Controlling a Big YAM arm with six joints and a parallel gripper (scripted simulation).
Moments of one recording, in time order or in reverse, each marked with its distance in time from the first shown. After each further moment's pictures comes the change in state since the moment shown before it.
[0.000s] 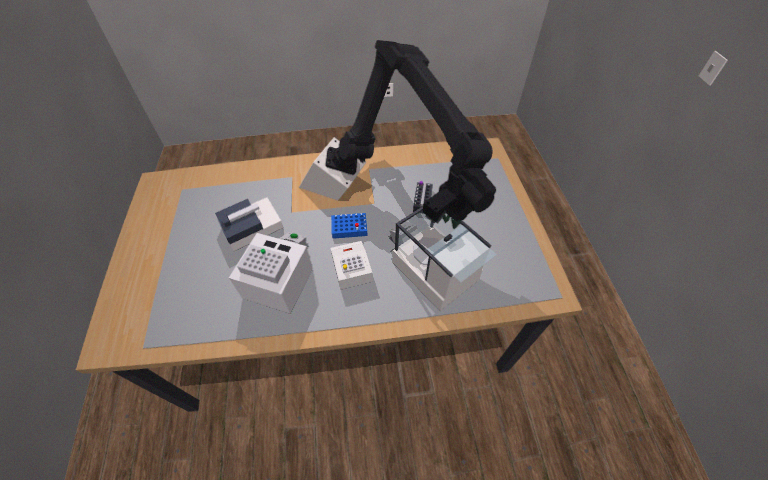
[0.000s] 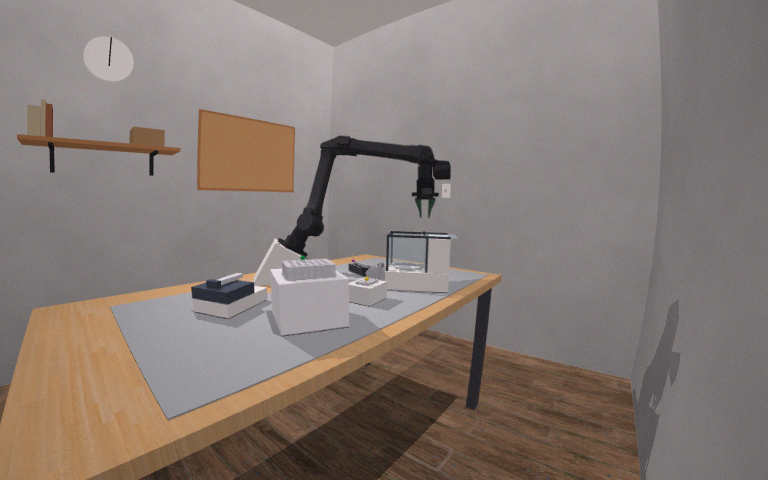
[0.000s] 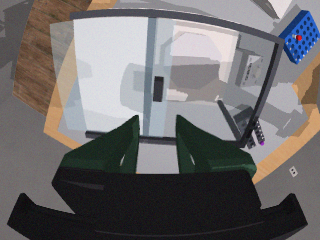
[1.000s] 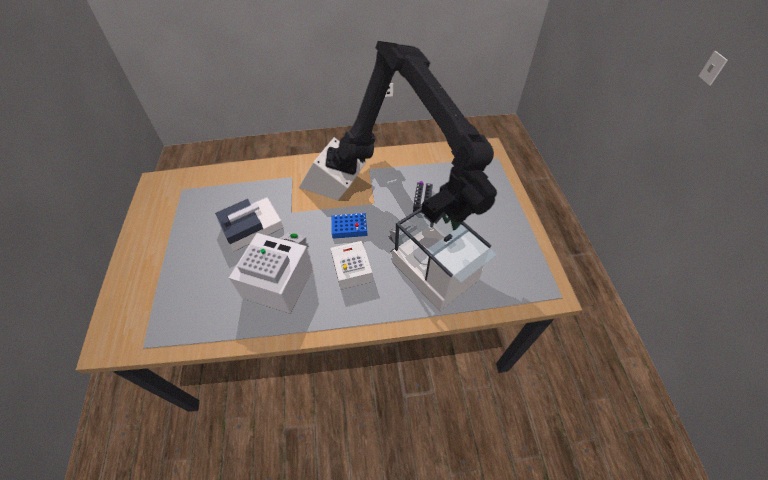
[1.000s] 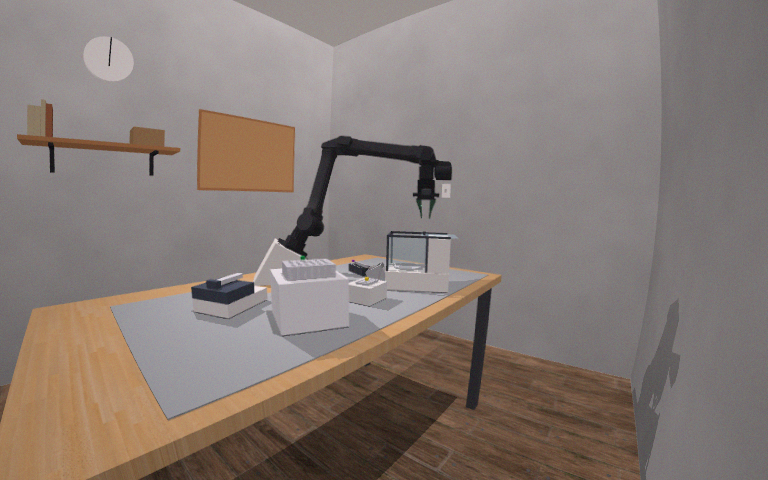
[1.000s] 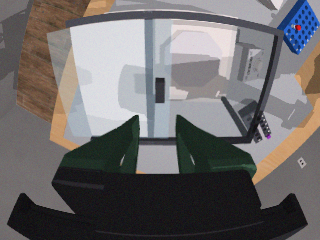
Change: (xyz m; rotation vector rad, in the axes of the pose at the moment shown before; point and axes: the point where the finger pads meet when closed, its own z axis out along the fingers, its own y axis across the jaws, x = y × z) arm -0.001 0.003 0.002 0.011 0.003 0.074
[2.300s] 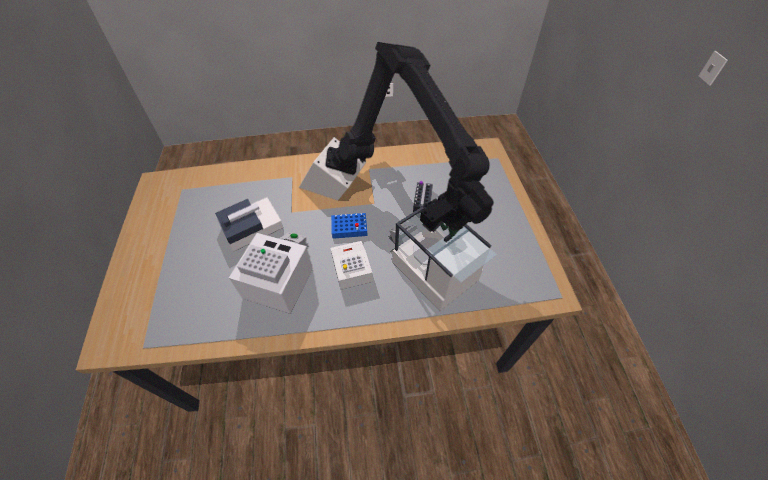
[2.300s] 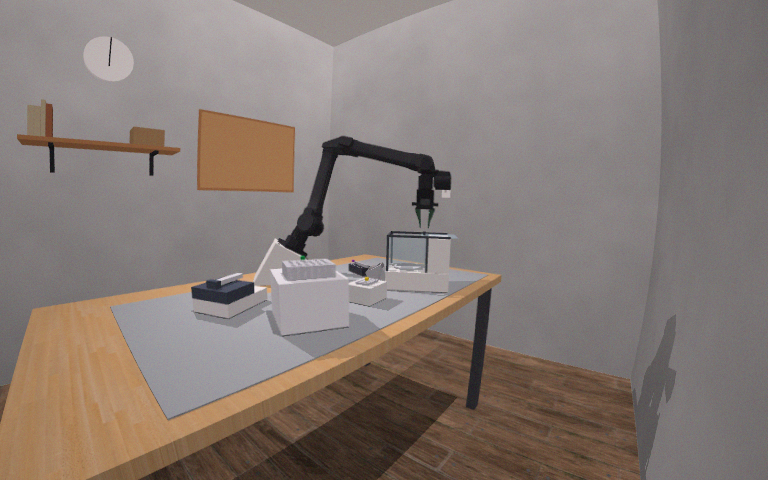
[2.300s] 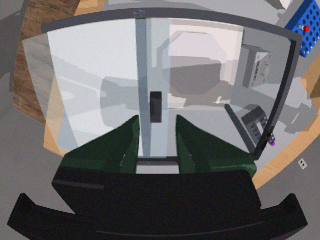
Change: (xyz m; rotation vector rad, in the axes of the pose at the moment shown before) arm 0.001 -0.004 0.037 0.010 0.001 0.002
